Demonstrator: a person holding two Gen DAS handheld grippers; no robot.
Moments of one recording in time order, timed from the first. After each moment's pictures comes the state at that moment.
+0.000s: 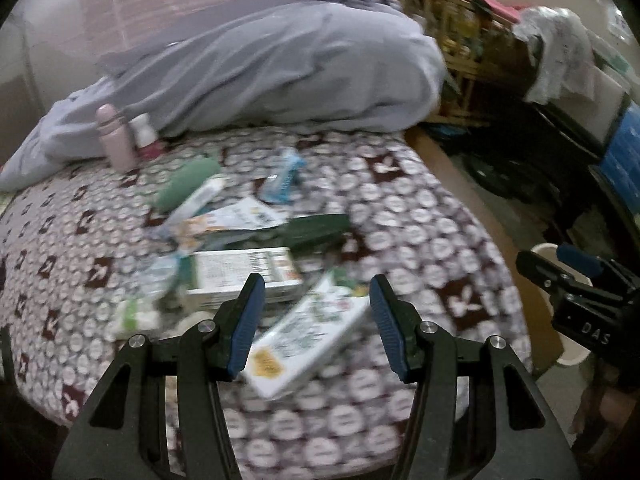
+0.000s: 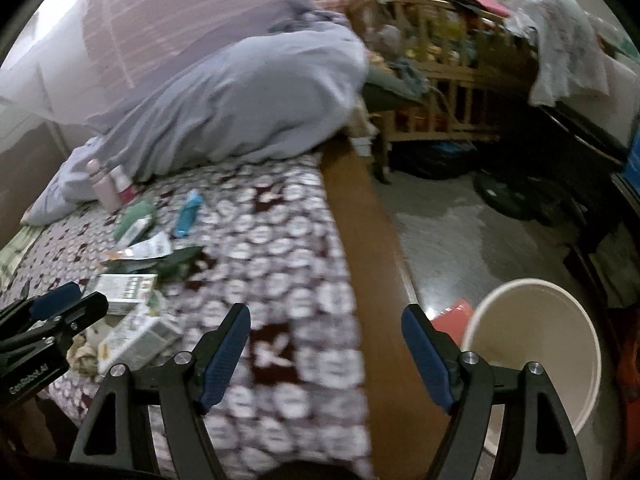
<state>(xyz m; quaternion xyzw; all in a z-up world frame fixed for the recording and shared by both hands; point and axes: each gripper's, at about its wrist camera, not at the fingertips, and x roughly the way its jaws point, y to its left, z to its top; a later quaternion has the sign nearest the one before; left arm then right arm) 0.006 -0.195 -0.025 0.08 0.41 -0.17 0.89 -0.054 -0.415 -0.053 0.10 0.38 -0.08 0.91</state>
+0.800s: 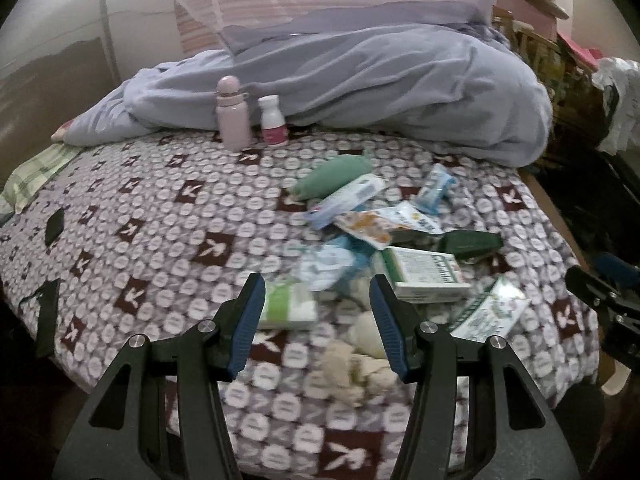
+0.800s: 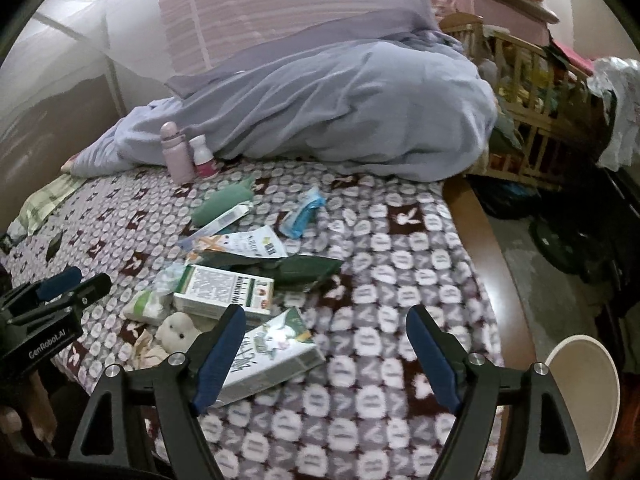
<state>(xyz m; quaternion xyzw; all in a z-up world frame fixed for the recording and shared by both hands) 0.022 -0.055 -0.018 0.04 0.39 -0.04 0.92 -0.015 -0.295 -0.037 0.03 0.38 0.00 0.92</state>
